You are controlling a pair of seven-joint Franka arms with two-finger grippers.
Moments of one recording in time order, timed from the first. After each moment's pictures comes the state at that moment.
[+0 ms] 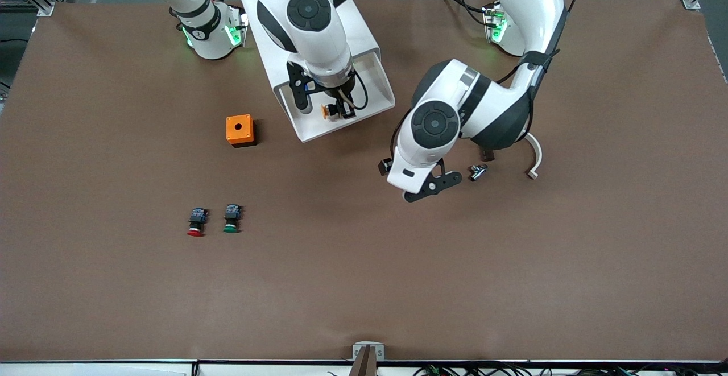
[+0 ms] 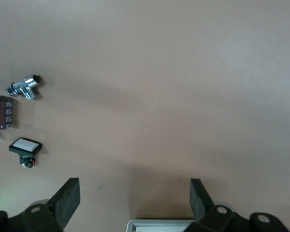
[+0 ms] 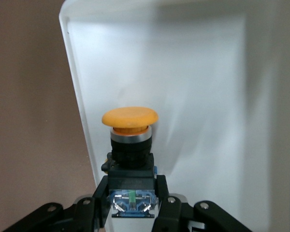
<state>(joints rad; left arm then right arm) -0.65 0.61 0.00 -1.30 -0.15 1.74 -0.95 0.85 0.25 -0.03 -1.79 0.16 2.06 2.07</state>
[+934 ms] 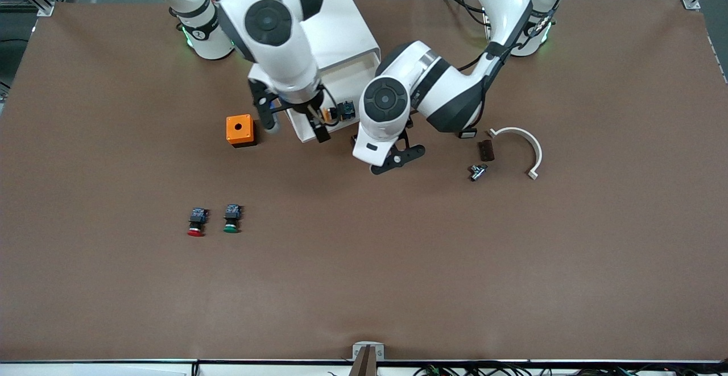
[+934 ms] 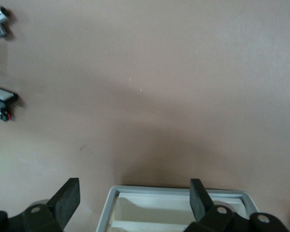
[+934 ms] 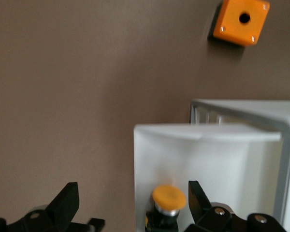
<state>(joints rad) -0.73 0.62 -0.07 -1.32 -0.15 1.74 -1.14 0.70 0.22 -0.07 -1.68 0.12 1.87 1.74</state>
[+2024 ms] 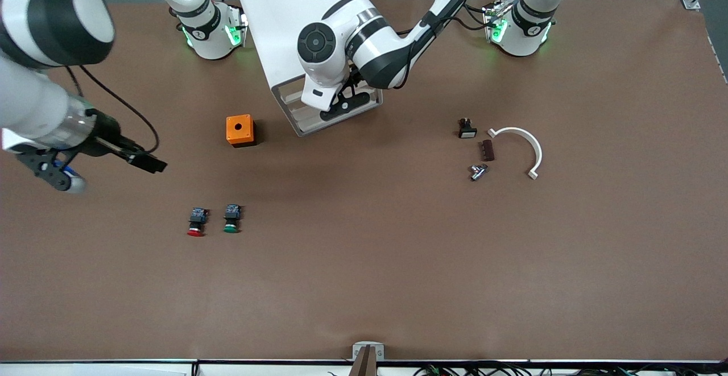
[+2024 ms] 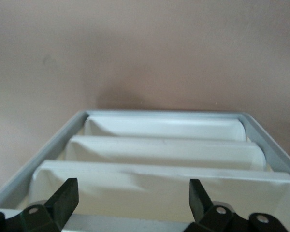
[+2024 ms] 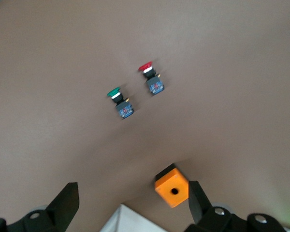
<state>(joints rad) -0.95 0.64 -0.07 -1.32 -0.25 1.76 -1.34 0.14 0.13 -0.08 -1.61 0.12 1.67 0.55</state>
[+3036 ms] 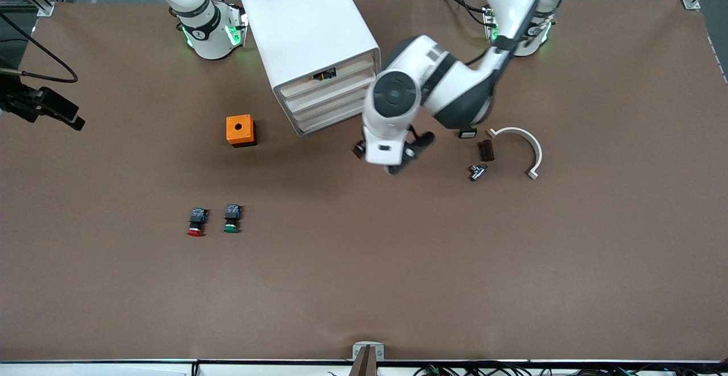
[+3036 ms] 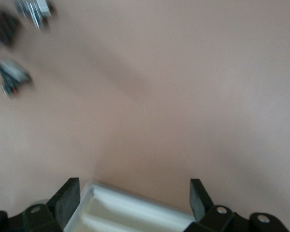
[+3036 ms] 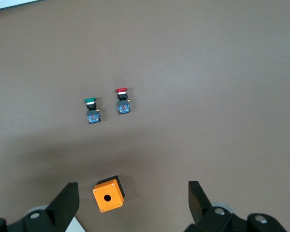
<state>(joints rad) -0.65 0.56 -0.02 -1.31 -0.11 1.75 -1.37 0.01 -0.07 -0.06 -1.64 0.01 1.63 0.15</state>
